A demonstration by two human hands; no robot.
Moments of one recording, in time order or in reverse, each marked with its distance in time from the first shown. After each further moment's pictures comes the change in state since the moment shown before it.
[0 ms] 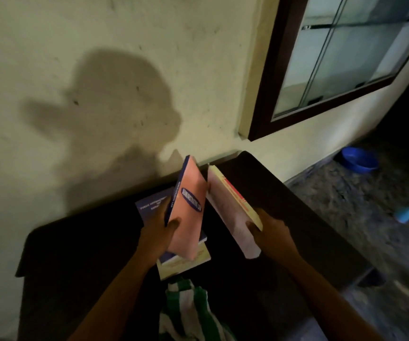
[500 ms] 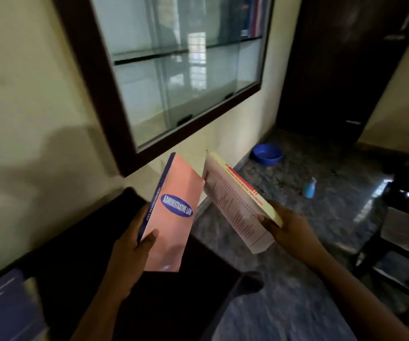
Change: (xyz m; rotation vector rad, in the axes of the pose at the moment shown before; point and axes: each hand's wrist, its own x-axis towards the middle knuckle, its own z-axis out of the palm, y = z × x) left_hand -0.028 0.192 0.228 -0.053 -0.145 0.339; right_hand -0.061 0.253 -0.217 0.129 0.354 0.163
